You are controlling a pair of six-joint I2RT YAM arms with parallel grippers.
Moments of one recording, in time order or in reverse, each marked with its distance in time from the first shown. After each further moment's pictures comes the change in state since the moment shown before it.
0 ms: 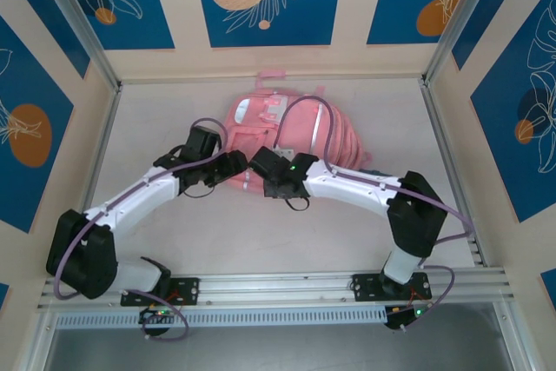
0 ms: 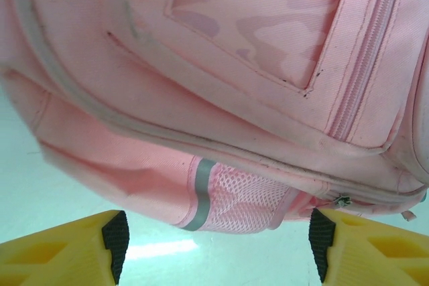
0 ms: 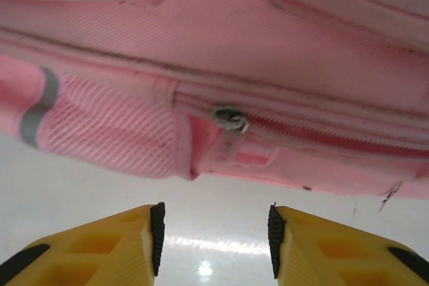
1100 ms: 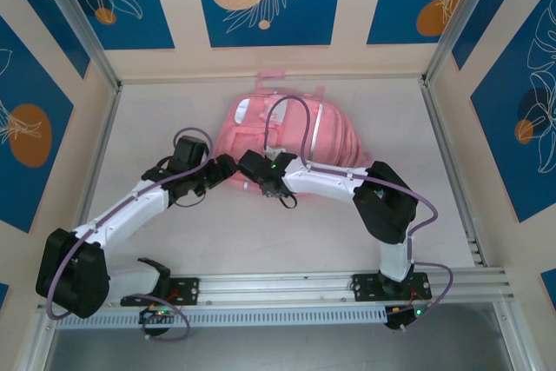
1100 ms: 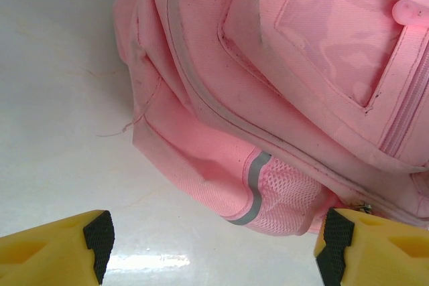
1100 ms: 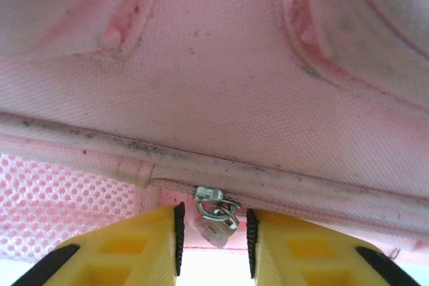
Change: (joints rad) left arm 0.054 -0.110 -0.130 0.047 -0.034 -0.074; right arm -0.001 0.179 0.089 -0.022 0.138 -0.051
